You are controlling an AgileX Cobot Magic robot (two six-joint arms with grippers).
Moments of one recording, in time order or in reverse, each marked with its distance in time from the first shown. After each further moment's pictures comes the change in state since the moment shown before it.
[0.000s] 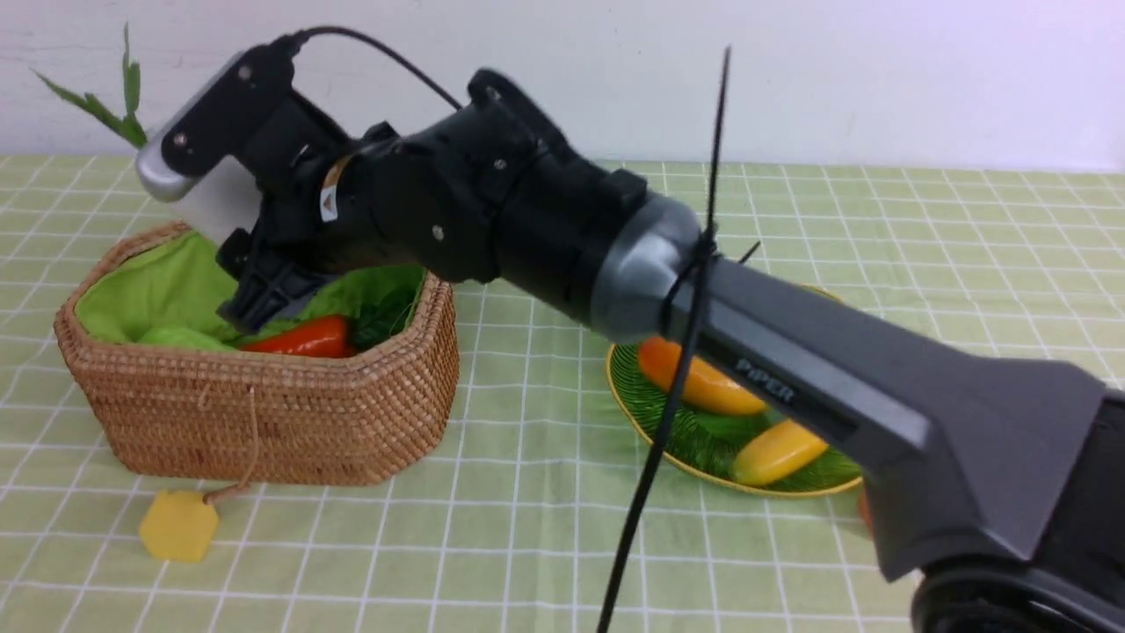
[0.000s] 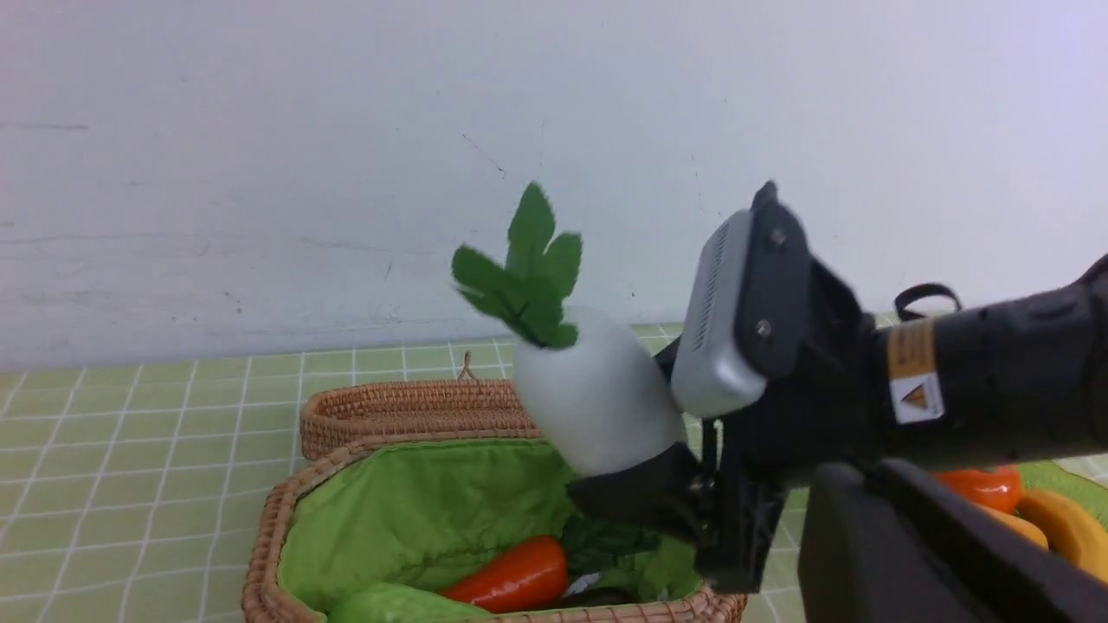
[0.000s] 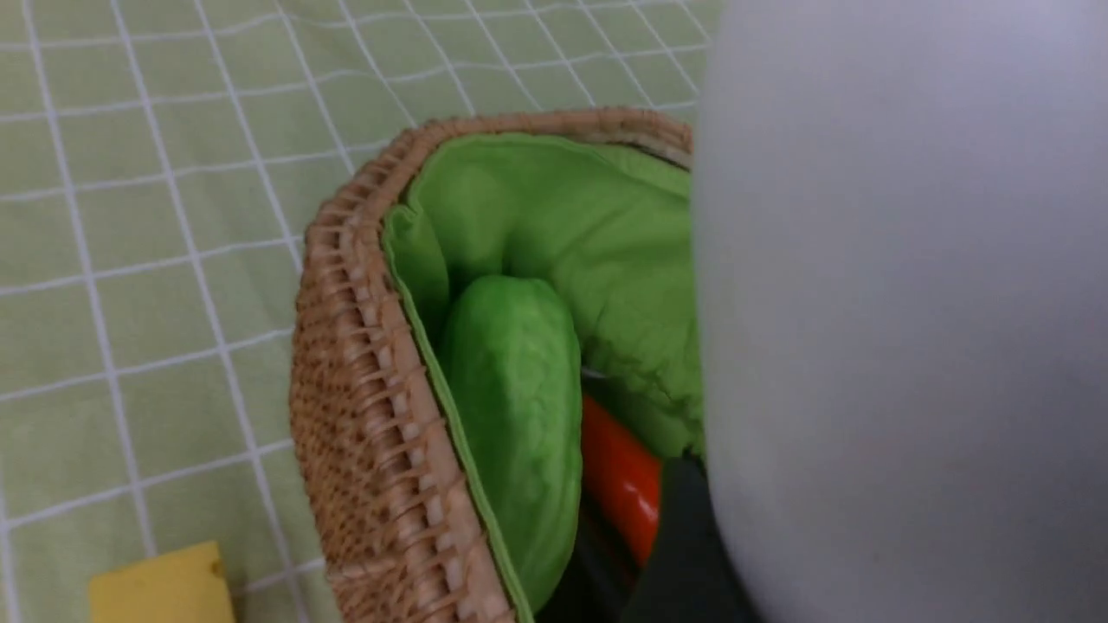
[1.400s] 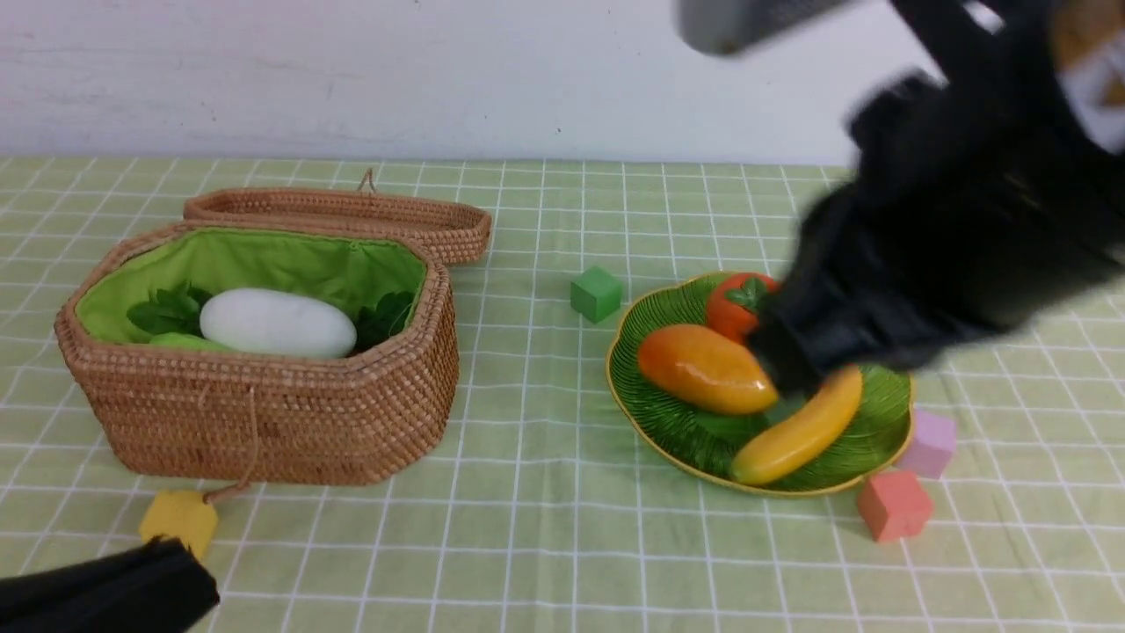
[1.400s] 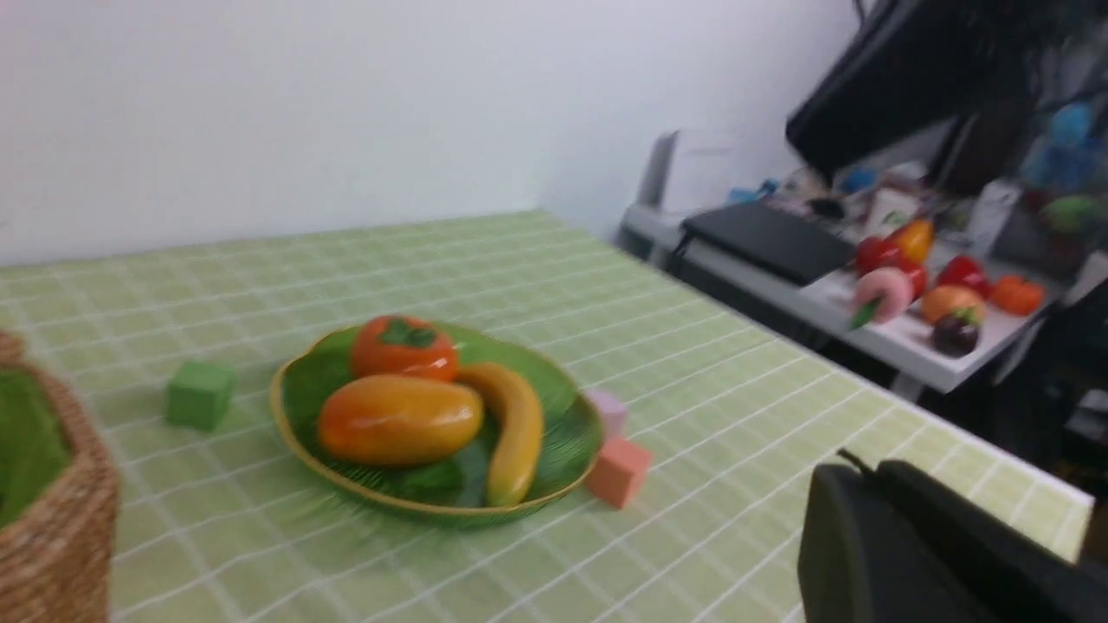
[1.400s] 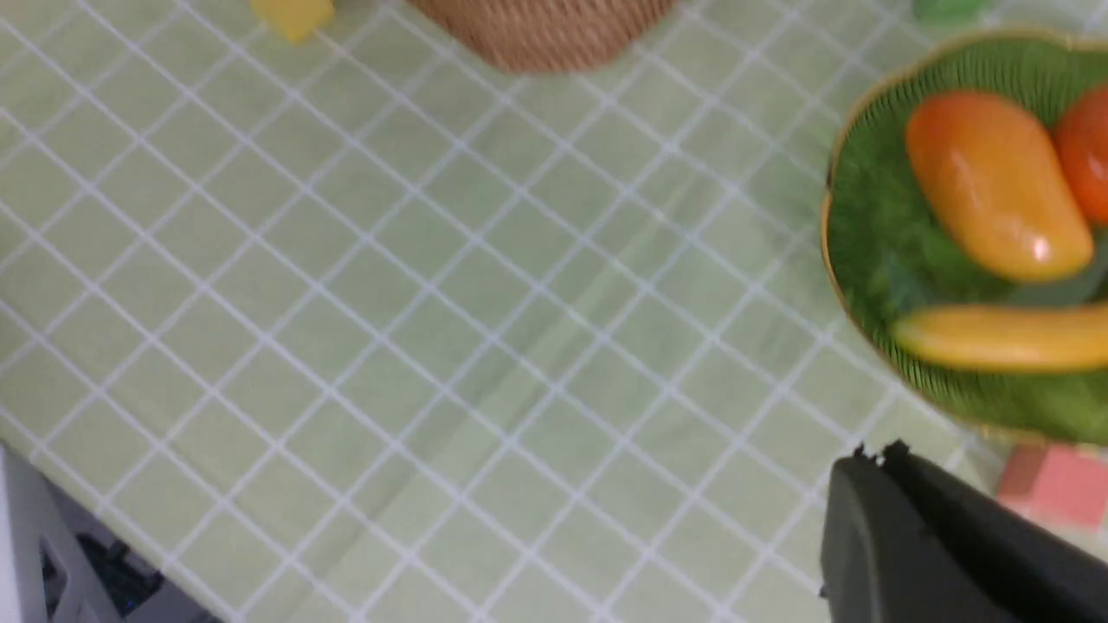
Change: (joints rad) right arm 0.050 -1.064 0.790 -0.124 0.755 0.623; left arm 0.000 -0.190 0.412 -0.444 -0.710 0.168
